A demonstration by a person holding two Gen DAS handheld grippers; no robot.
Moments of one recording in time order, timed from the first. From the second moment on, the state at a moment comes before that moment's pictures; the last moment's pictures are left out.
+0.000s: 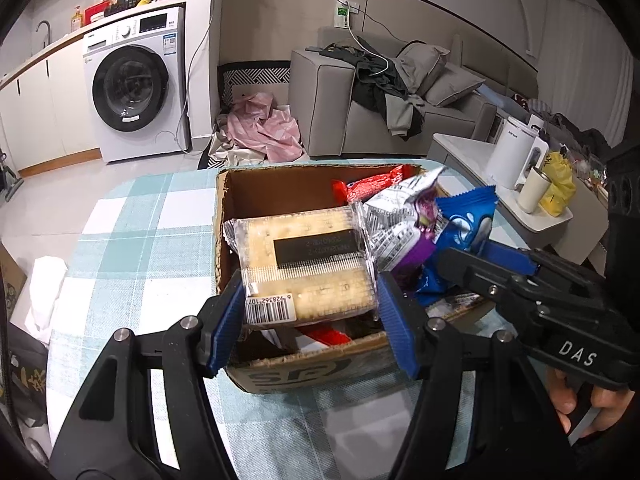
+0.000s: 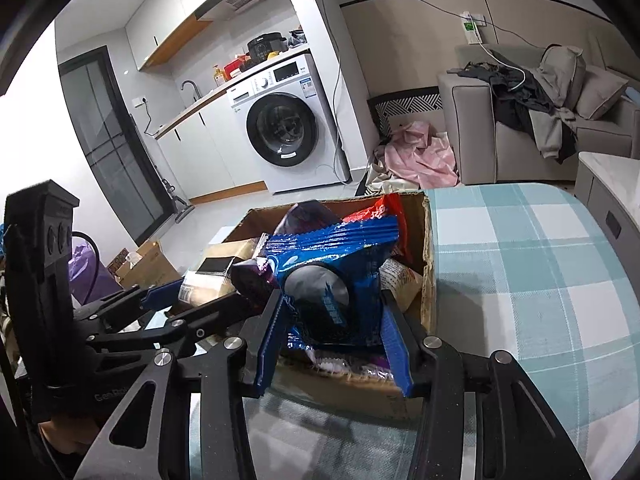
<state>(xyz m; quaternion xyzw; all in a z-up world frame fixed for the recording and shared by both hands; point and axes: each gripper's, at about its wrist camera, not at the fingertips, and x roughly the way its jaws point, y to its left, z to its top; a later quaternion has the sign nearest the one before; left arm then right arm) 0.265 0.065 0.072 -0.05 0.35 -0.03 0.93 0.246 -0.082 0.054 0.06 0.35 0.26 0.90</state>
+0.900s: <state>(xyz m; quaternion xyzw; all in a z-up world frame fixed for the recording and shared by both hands) 0.230 0.071 0.087 -0.07 0.32 -0.02 0.94 0.220 -0.105 0.073 0.04 0.31 0.24 0.92</state>
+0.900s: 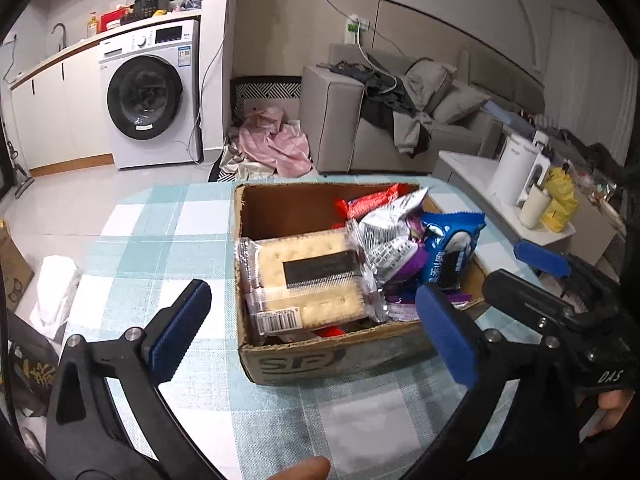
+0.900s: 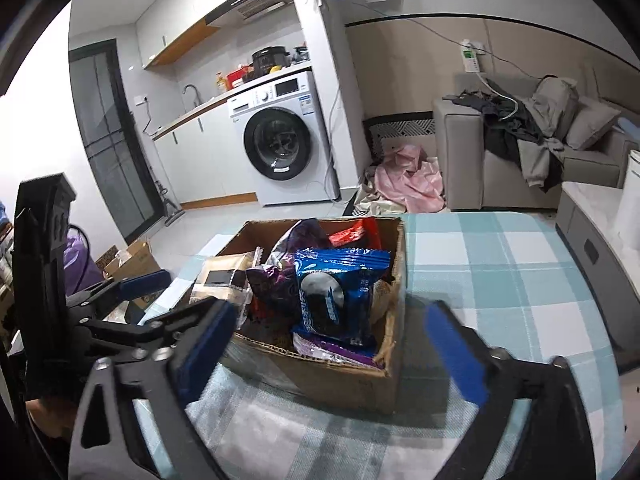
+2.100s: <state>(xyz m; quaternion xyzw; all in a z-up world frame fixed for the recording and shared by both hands) 0.106 0.071 0.042 -0.06 0.24 0.01 0.97 0.123 -0.129 0.035 0.02 0.19 0.28 0.94</state>
